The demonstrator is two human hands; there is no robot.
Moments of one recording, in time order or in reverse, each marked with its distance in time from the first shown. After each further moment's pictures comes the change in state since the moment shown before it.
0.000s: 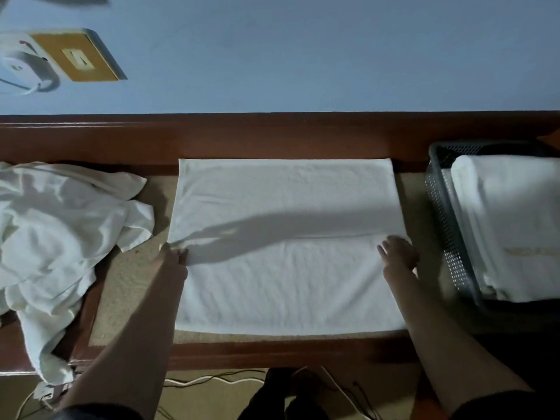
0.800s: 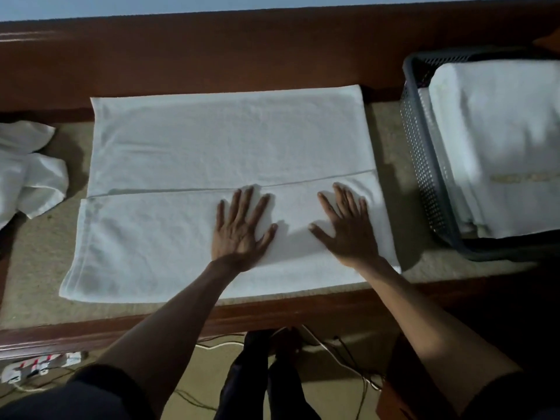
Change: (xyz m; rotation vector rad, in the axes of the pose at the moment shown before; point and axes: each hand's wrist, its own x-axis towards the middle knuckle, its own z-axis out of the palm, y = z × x) left_hand -0.156 -0.036 0.194 0.985 -0.325 1.042; right_hand 0.022 0.085 -0.070 -1.462 -0.292 -1.151
